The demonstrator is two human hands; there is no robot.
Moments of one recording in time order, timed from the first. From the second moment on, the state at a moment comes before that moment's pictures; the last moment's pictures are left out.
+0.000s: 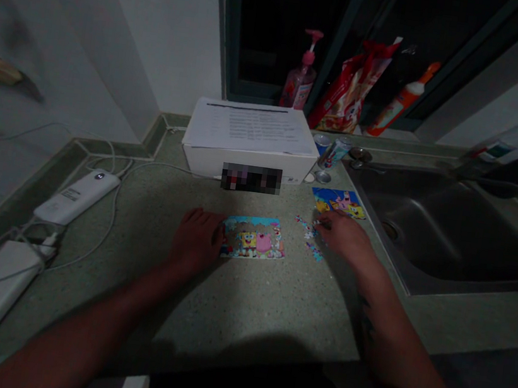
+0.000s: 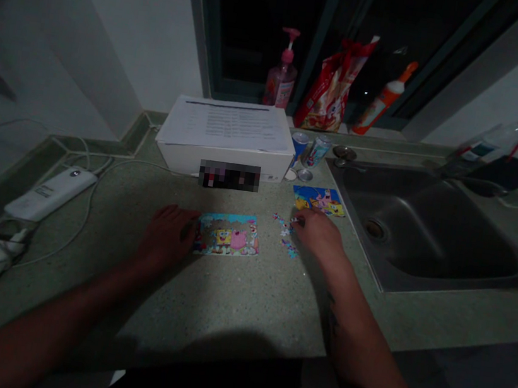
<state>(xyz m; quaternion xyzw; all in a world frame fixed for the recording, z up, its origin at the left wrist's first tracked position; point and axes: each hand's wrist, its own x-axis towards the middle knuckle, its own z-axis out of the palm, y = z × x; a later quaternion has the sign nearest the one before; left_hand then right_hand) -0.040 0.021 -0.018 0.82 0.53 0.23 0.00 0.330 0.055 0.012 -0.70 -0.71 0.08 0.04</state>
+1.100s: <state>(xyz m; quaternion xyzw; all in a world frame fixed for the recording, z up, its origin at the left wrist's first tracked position) -0.025 -0.004 -0.006 0.87 0.36 0.32 0.14 0.217 0.011 -0.008 -0.50 -0.61 0.51 0.34</state>
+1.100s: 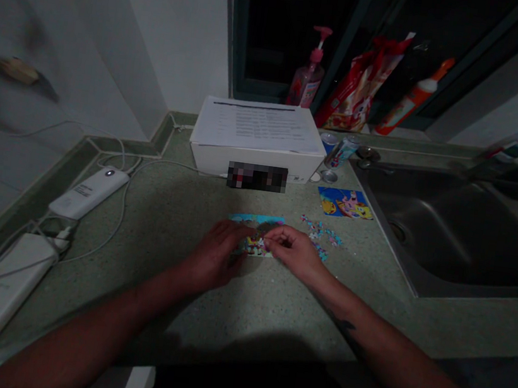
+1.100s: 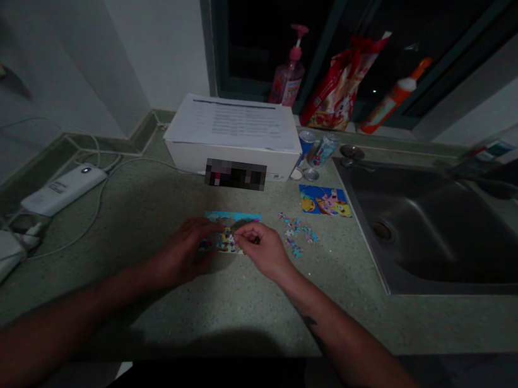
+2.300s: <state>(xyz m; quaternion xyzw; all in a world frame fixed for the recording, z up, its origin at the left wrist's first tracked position) -0.025 0.005 -0.013 0.84 0.36 0.41 0.07 0.229 0.016 -0.005 -0.52 -0.64 0.33 0.46</state>
